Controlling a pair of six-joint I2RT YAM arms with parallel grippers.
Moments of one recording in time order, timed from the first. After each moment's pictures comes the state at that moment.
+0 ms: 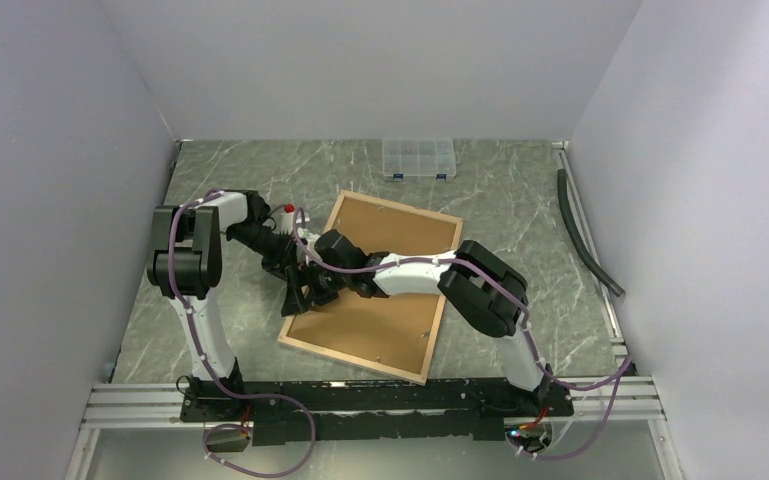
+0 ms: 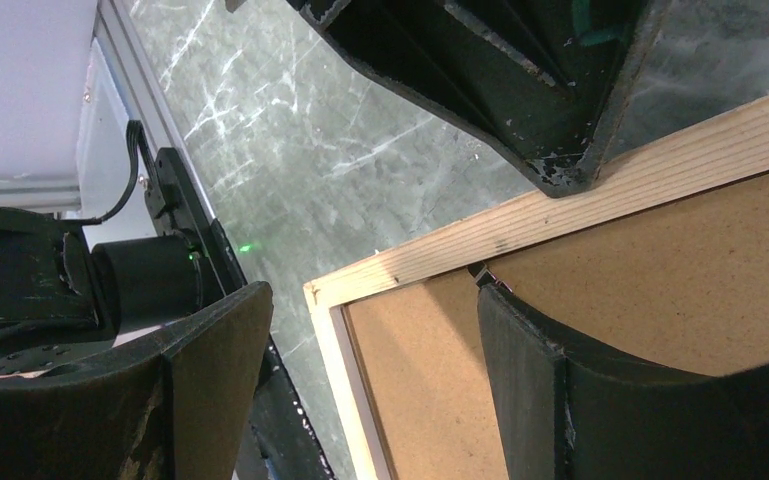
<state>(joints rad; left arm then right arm) -0.04 2.02 1.27 -1.02 0.79 0.53 1.02 2.08 1.30 0.14 -0.44 0.65</state>
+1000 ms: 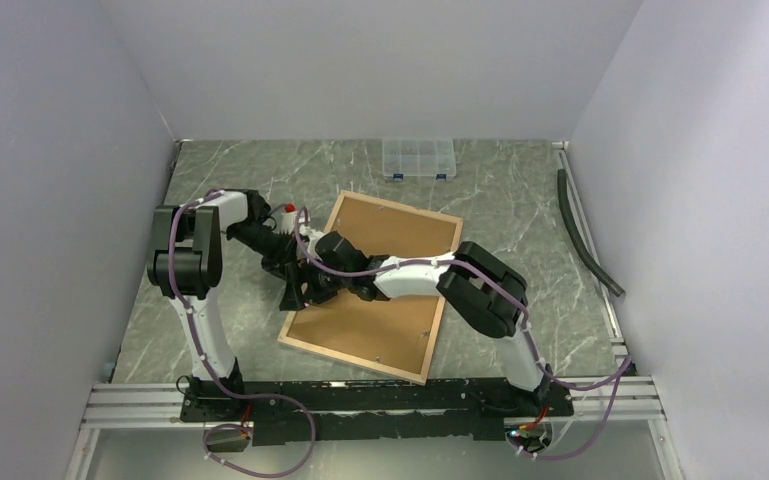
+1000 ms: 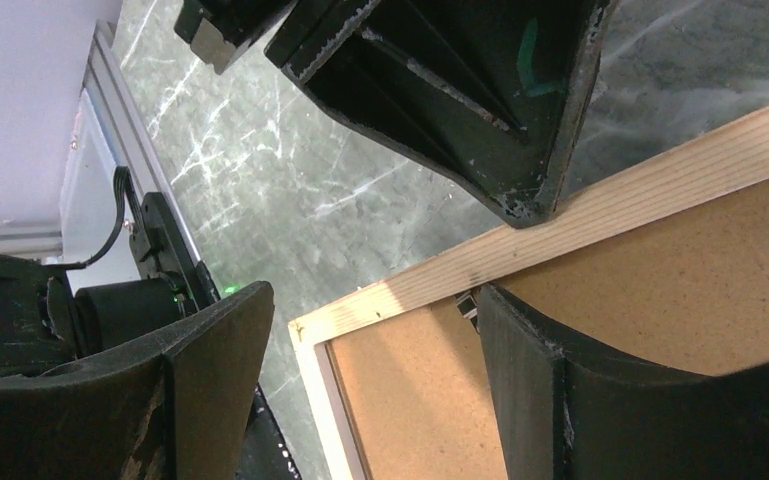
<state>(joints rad) -0.04 2.02 1.27 -1.03 0.78 0.54 1.03 2.08 1.28 0.21 -0.34 0.67</state>
